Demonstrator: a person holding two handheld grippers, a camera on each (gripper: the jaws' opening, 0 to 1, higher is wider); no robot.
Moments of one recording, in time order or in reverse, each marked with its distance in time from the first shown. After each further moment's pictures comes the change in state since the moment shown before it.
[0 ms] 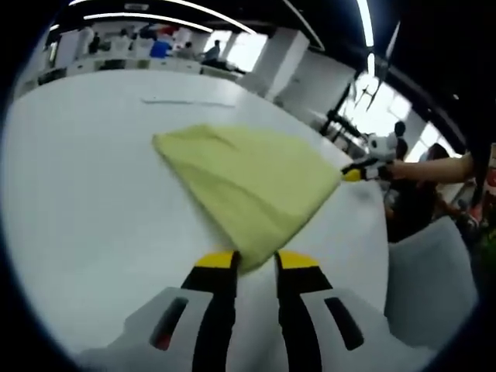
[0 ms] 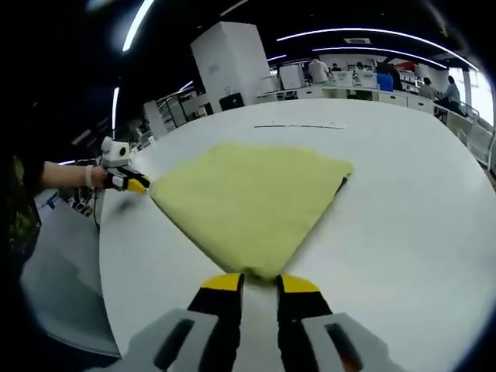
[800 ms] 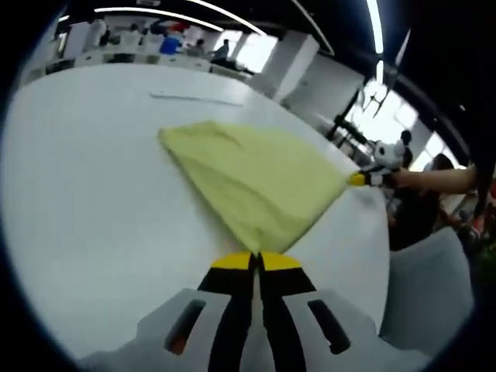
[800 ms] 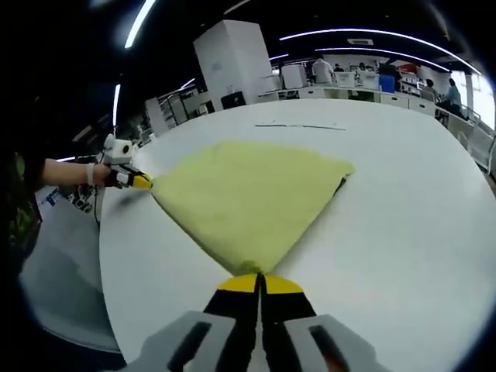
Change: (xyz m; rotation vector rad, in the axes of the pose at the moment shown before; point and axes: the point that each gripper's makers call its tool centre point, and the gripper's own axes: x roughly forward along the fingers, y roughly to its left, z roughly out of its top) left arm 0.002 0.004 -0.001 -0.053 -0.005 0.021; right arm -0.006 -0.002 0.000 -0.008 0.005 -0.003
